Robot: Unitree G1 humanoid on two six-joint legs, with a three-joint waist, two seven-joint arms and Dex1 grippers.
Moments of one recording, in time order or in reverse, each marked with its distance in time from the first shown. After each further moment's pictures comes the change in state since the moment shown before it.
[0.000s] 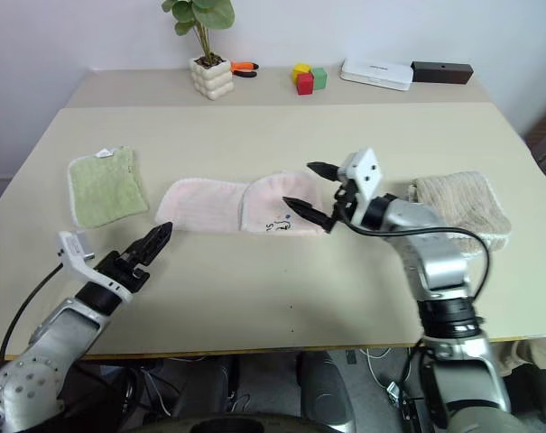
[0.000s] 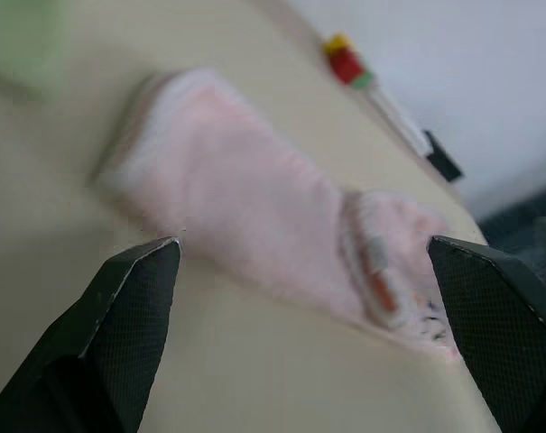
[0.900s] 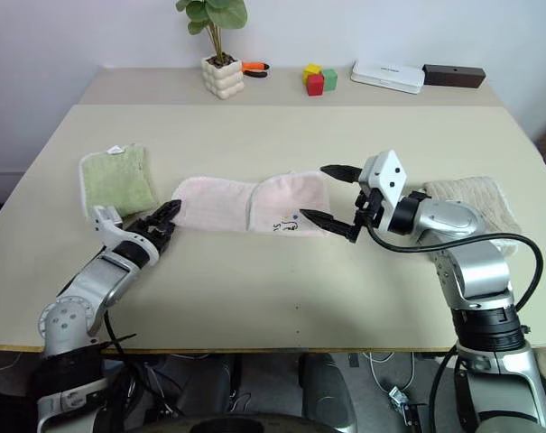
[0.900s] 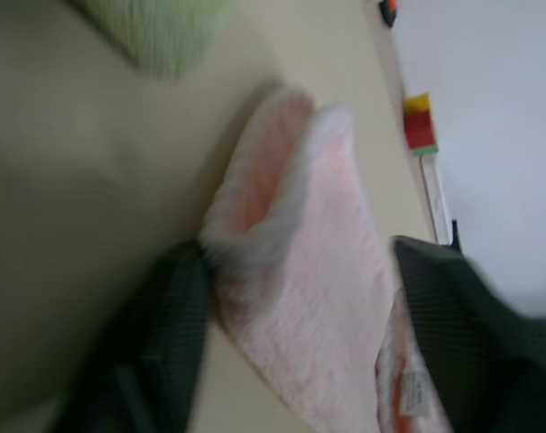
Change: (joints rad) left arm -0.362 -0.006 -0.071 0.411 -0.218 -0.022 0.303; right arm 0.046 -0.088 -0.040 -0.086 0.009 -0.014 0.015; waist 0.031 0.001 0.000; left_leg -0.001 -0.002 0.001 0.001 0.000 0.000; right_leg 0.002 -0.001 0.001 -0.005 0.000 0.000
